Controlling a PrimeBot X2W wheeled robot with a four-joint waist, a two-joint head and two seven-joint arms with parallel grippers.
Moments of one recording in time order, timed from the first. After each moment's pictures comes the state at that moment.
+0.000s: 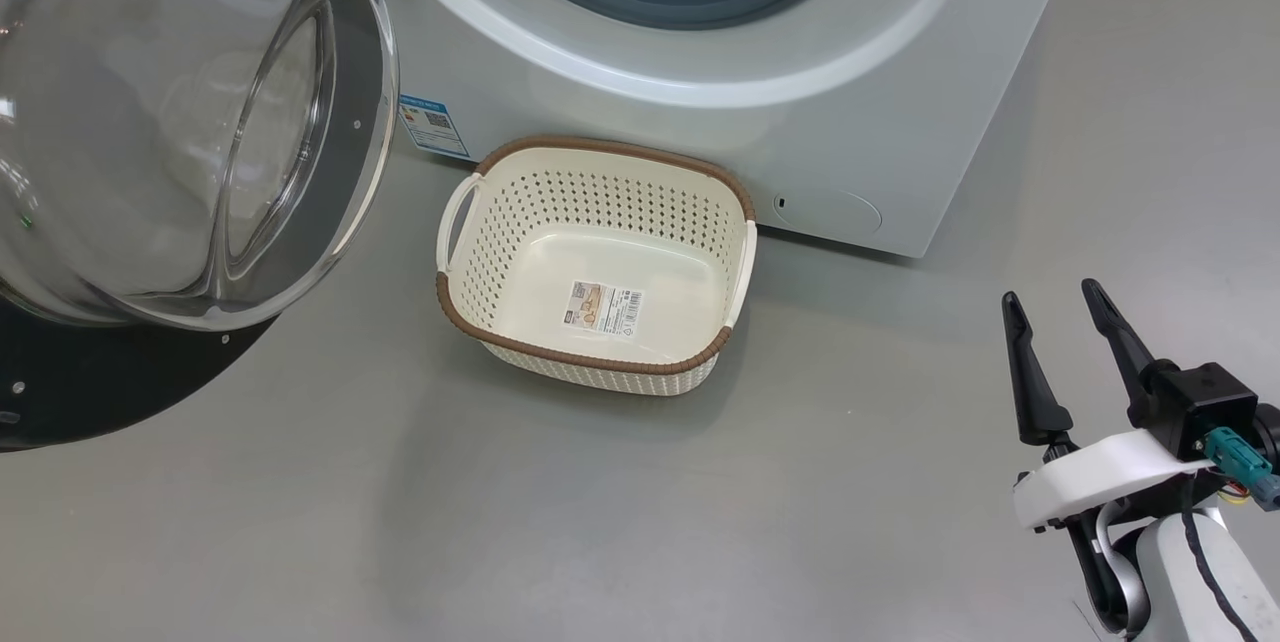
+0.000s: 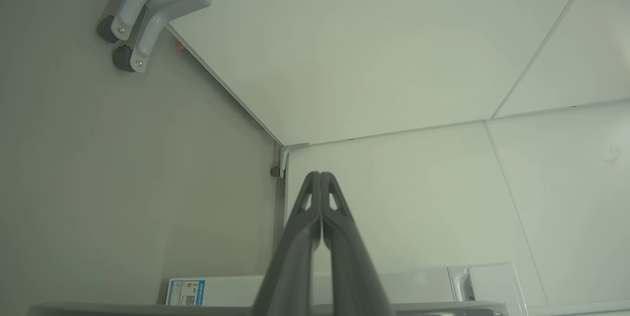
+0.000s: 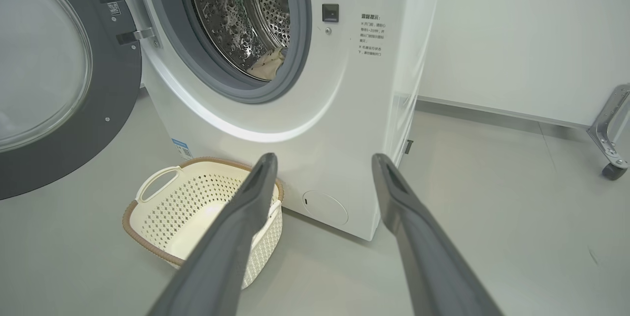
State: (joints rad) left arm -0.49 0.26 0.81 0.41 -1.41 0.07 0.20; right arm -0.12 -0.16 0.12 0.22 0.18 0.12 -0.24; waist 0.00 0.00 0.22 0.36
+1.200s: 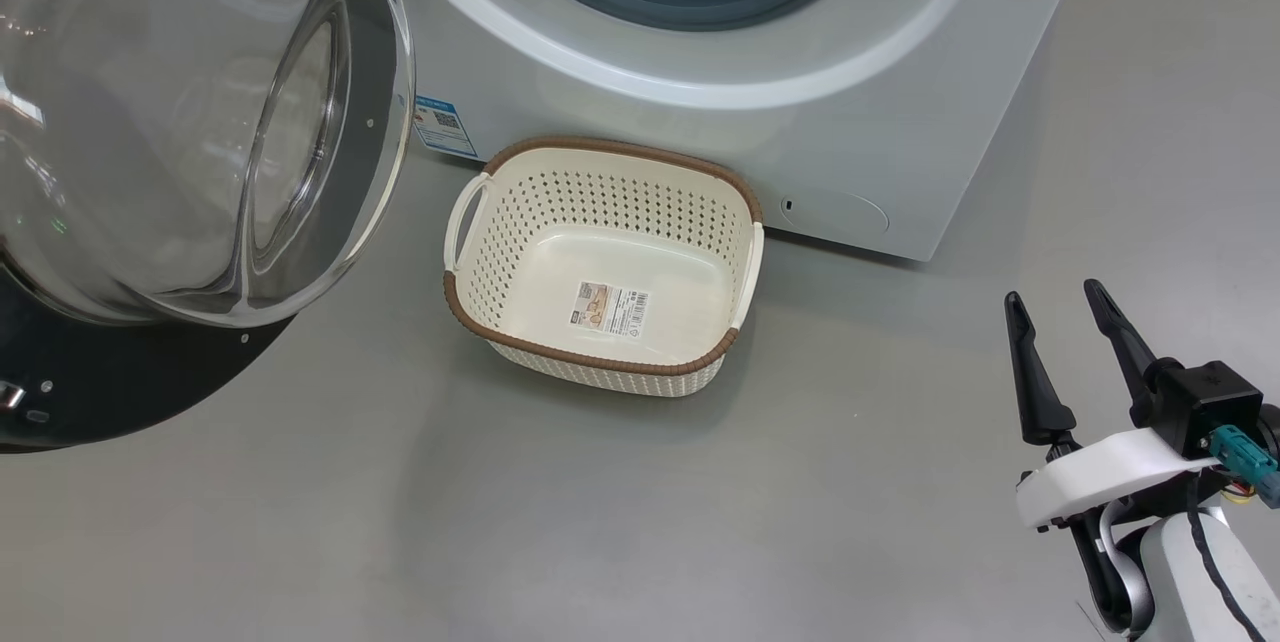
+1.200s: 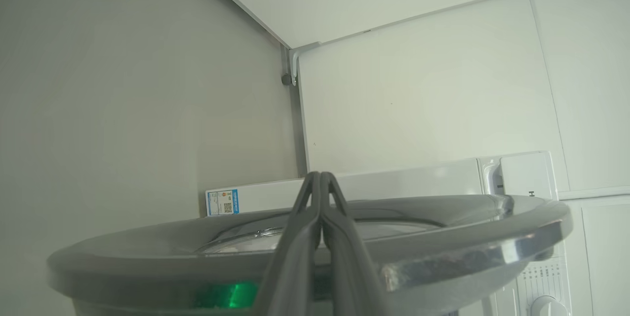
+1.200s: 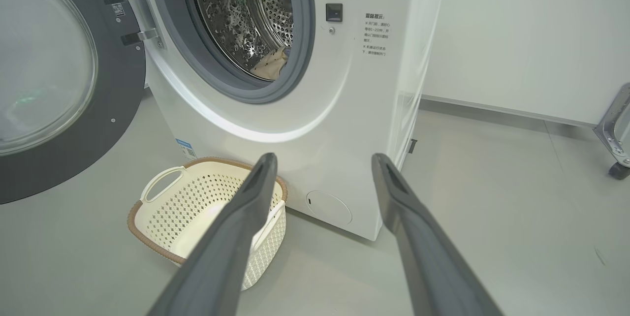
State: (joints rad) left arm -0.47 0.32 0.67 0.51 -1.42 -0.01 0.49; right arm -0.12 -0.16 0.12 0.21 0.19 0.12 -0.23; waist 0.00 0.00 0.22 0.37
